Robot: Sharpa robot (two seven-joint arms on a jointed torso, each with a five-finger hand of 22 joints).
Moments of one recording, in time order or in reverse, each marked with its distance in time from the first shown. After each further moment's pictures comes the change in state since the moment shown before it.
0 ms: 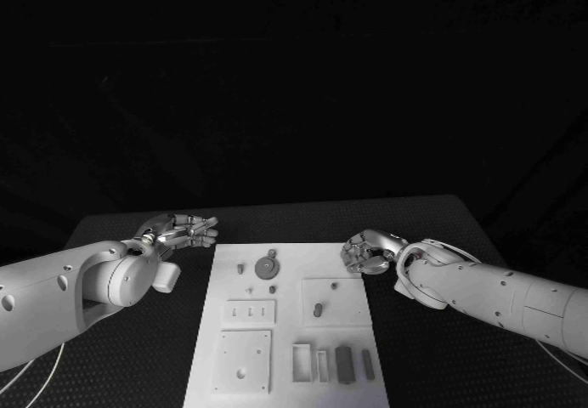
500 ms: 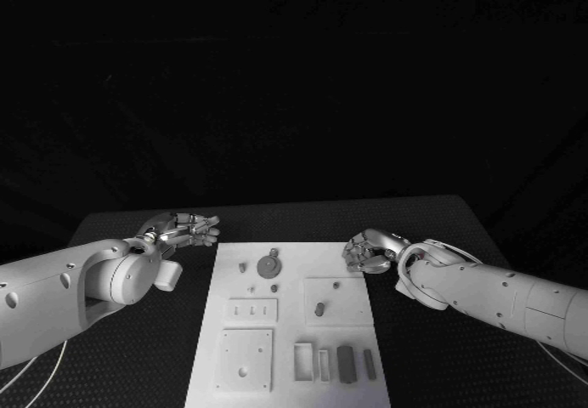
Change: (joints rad) left arm 0.000 -0.001 0.000 -0.001 0.000 0.002 0.000; left_hand 0.004 0.004 0.000 0.000 0.012 0.000 0.000 -0.004 0.002 0.000 0.000 -0.004 0.001 0.000 0.000 0.000 -0.002 0.000 0.000 0.000 -0.004 0.000; right arm -0.003 0.004 0.000 -0.002 0.001 -0.015 -0.001; right_hand -0.042 0.005 -0.016 0.010 0.005 0.019 0.009 0.002 -0.001 0.007 -0.007 0.007 -0.003 0.005 -0.005 0.006 0.002 0.001 0.000 0.000 0.009 0.002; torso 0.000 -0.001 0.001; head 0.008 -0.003
